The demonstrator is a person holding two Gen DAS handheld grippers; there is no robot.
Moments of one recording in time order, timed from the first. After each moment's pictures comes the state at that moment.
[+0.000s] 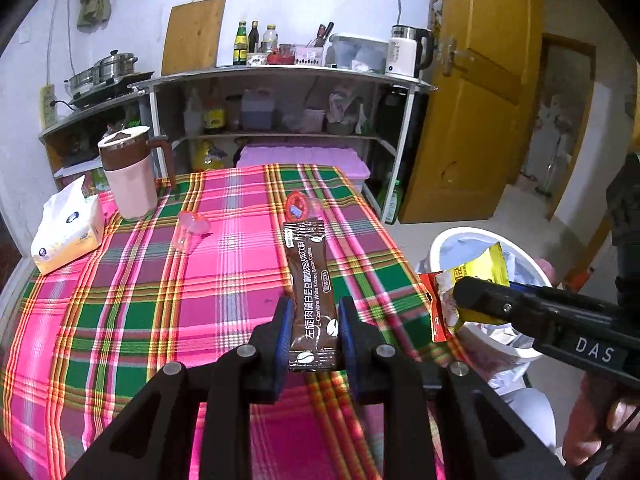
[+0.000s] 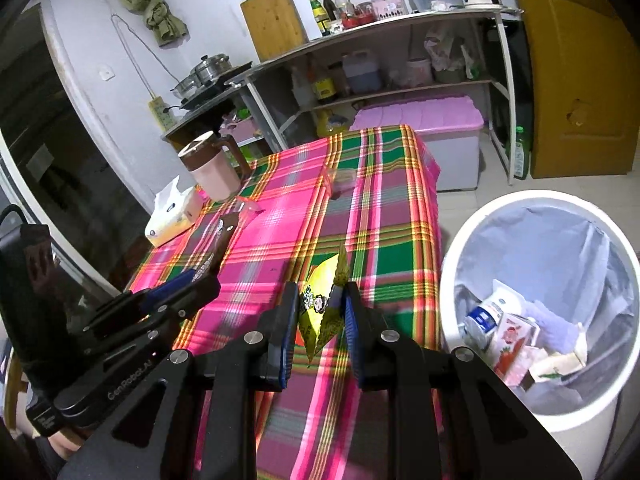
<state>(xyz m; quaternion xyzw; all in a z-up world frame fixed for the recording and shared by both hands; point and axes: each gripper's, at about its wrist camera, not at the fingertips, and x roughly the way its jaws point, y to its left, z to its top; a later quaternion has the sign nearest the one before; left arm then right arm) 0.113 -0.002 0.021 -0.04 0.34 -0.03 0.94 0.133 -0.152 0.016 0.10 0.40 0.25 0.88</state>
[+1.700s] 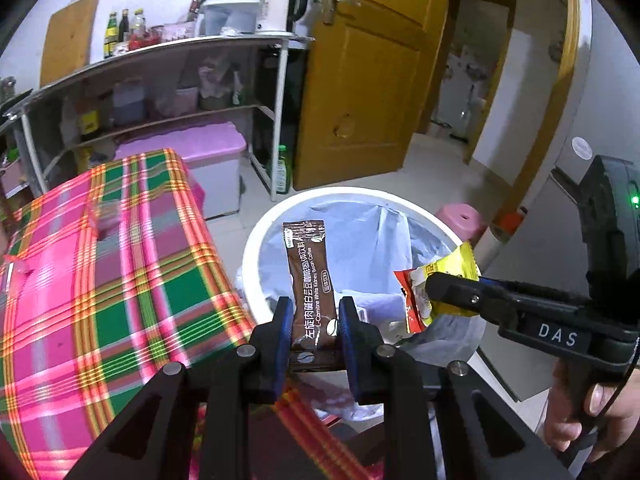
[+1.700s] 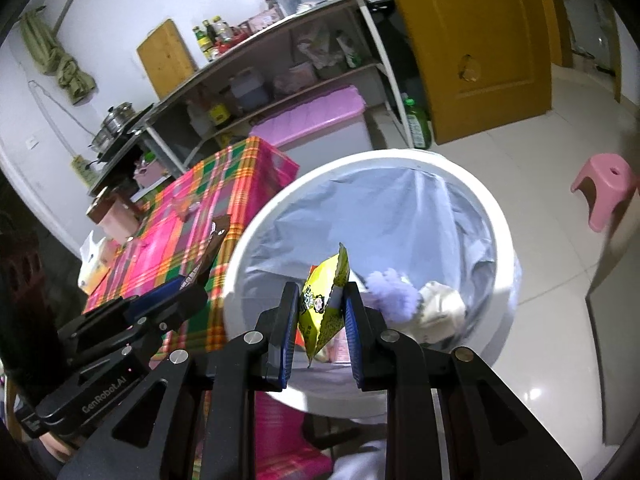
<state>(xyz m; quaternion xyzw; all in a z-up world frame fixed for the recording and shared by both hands) 0.179 -0.160 -0.020 0.01 0.38 -0.21 0.90 0.138 -0.307 -0.026 0.17 0.42 0.11 0.88</state>
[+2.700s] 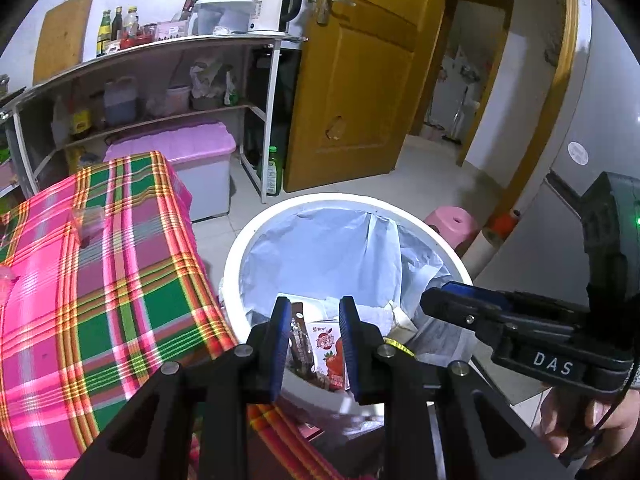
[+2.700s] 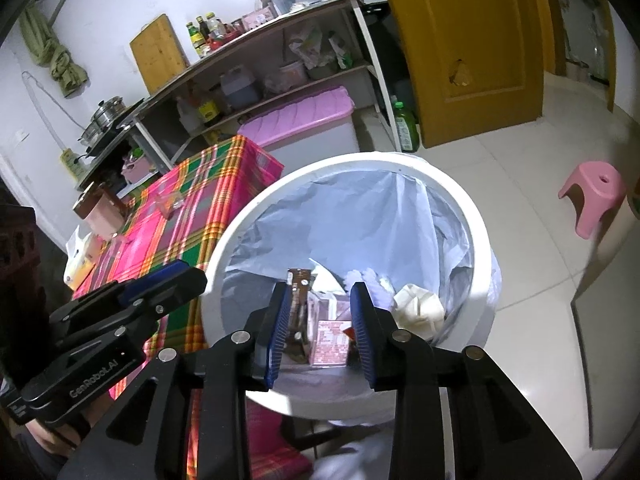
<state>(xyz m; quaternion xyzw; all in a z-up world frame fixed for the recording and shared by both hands) 0.183 -0.167 -0.018 0.00 0.38 -0.22 0.90 0.138 -0.313 -0.024 0.15 0.42 0.09 0.89</state>
